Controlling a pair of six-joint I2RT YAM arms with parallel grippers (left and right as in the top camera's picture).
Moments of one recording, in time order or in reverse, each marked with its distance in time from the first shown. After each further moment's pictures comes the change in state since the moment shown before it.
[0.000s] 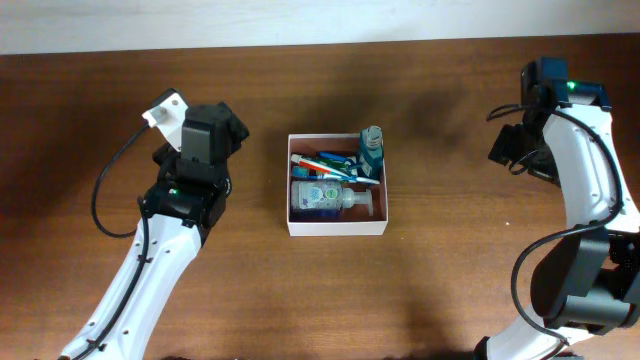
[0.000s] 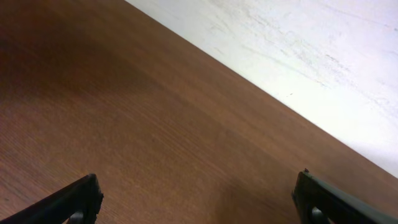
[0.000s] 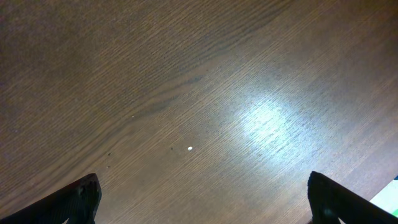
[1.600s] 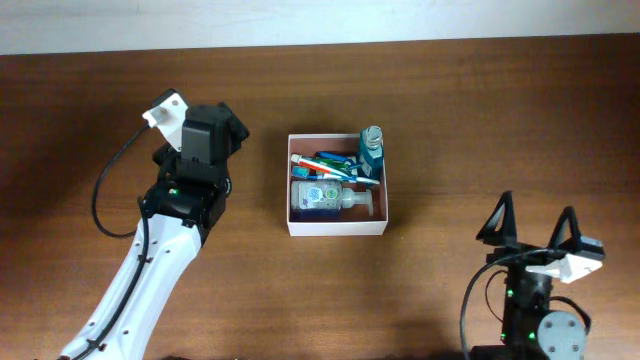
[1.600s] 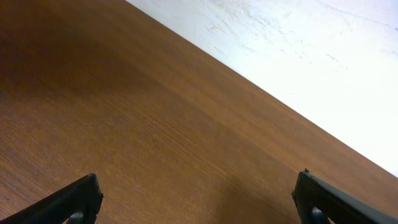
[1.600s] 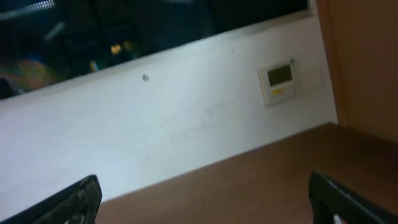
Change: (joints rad) left arm 0.000 0.000 0.000 -0.002 0.000 0.000; right arm 0.158 -1.767 -1.439 1.357 -0.131 -0.195
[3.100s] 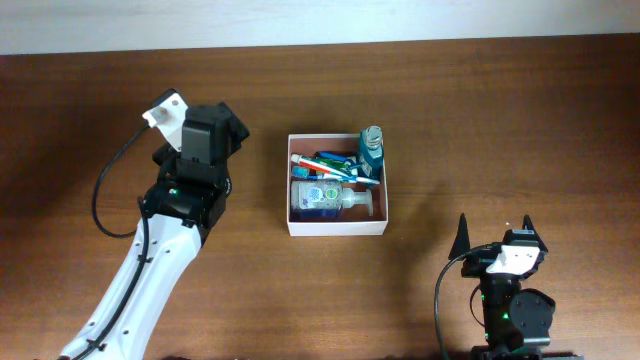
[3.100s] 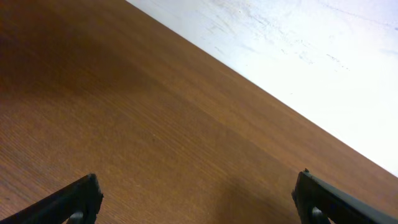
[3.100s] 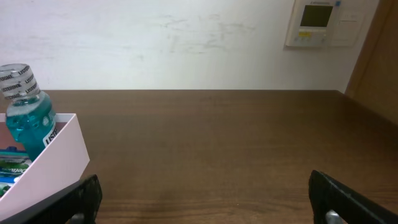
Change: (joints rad) left arm 0.000 0.000 0.000 0.000 0.000 0.000; right arm 0.000 -0.062 -0.179 -0.146 -0.114 -0.290
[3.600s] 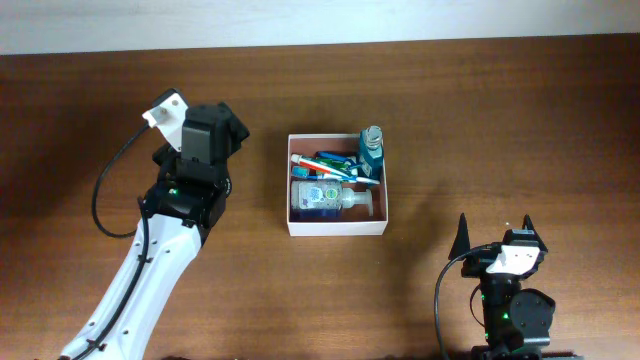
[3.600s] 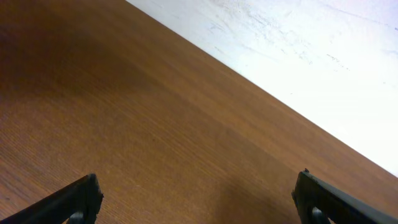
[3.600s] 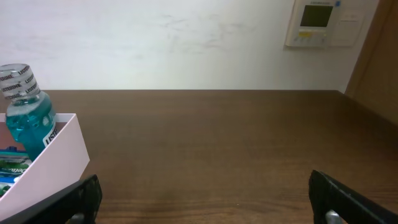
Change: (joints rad) left arm 0.000 0.000 0.000 -0.002 0.000 0.000; right arm 0.000 0.000 0.000 0.000 0.000 0.000
